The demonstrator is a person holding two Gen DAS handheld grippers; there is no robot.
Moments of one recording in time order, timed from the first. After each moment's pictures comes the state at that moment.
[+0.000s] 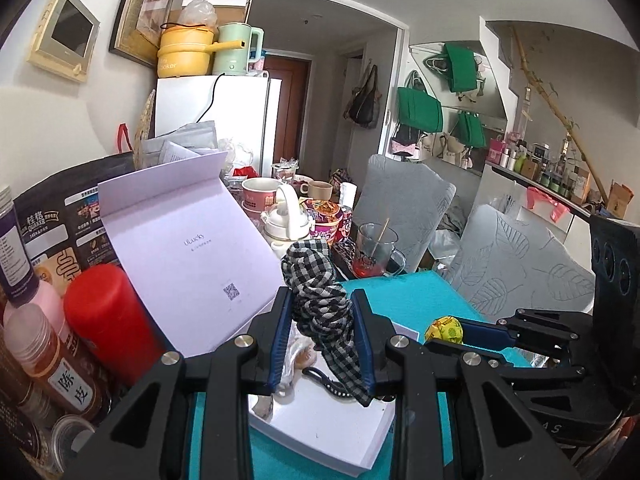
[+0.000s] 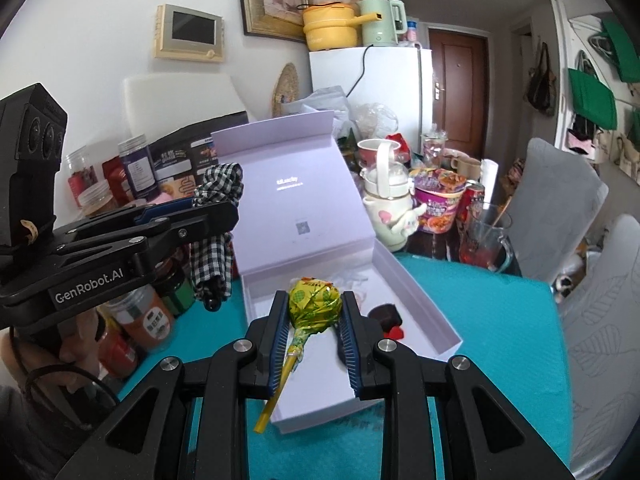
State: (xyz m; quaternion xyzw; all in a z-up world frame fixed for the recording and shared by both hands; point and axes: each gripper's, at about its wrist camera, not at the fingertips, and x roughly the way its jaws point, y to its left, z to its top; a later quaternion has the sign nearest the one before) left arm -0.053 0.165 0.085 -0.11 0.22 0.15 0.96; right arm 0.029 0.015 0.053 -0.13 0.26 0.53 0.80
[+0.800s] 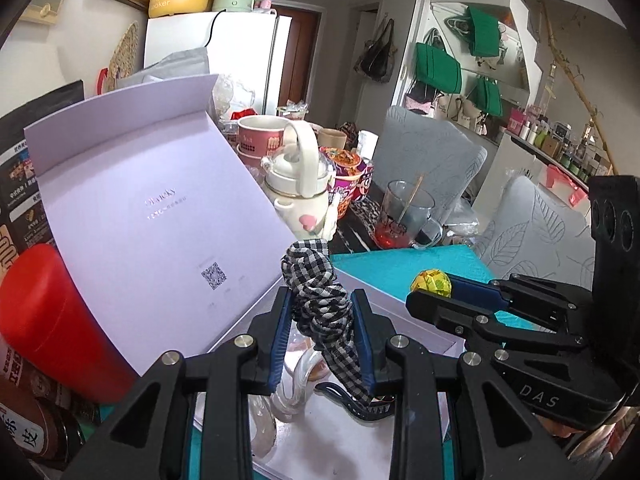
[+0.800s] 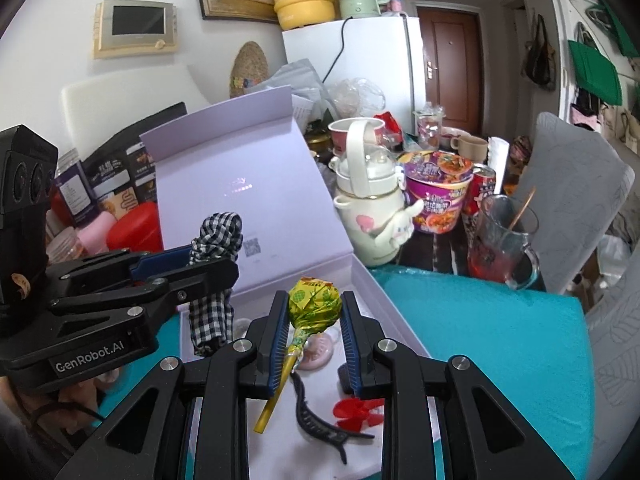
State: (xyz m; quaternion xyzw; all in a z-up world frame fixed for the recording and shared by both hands) left arm 0.035 0.211 0.024 -0.15 0.31 0.14 0.93; right arm 0.122 0.084 0.016 -0.12 0.30 0.52 0.79
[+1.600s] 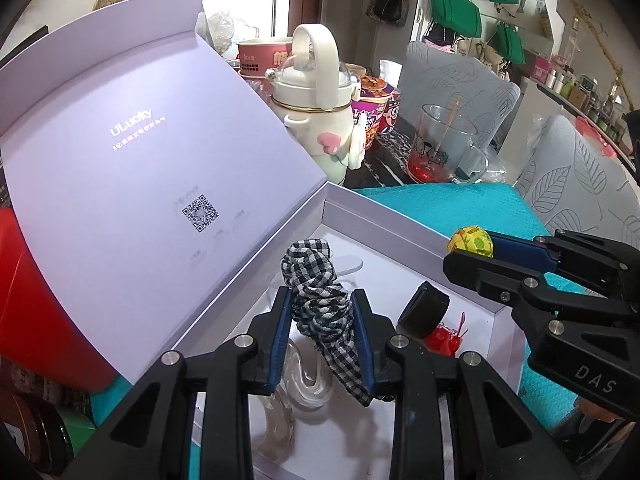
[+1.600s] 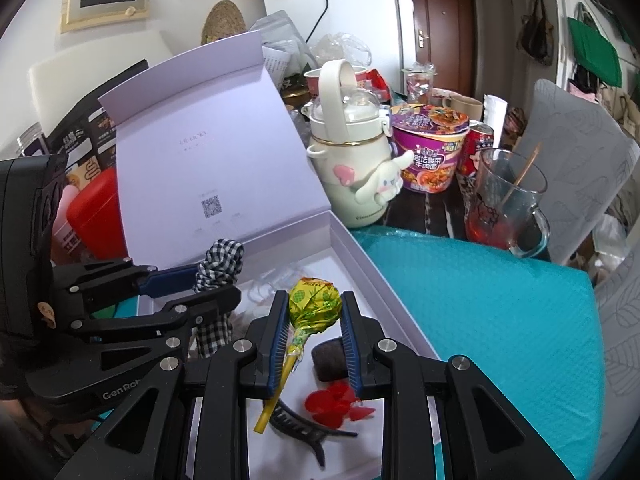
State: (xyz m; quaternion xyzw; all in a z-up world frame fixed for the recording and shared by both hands) left arm 0.069 0.222 -0.033 -0.13 0.41 0.16 0.89; right arm 0.145 0.101 -0.024 -0.15 0.35 0.49 0.78
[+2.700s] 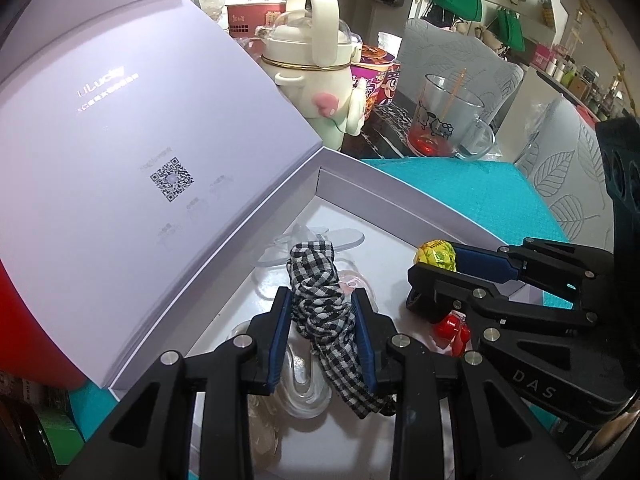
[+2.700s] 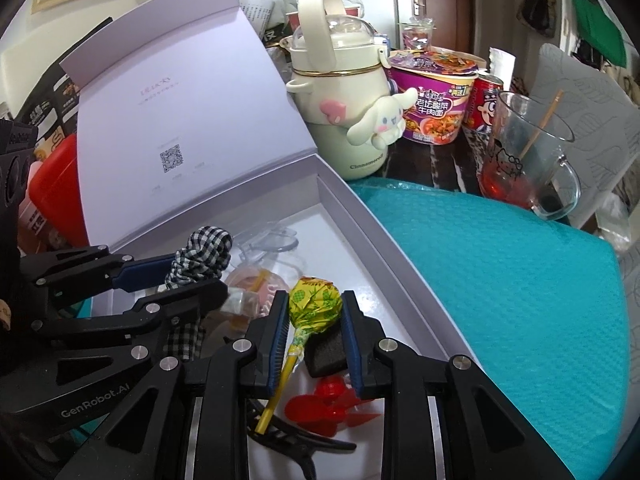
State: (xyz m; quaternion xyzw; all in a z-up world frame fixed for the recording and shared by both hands) left arm 0.078 0.228 -0.058 -0.14 0.44 0.15 0.88; right arm 0.160 0.121 -0.066 -0.17 0.41 0.47 0.76
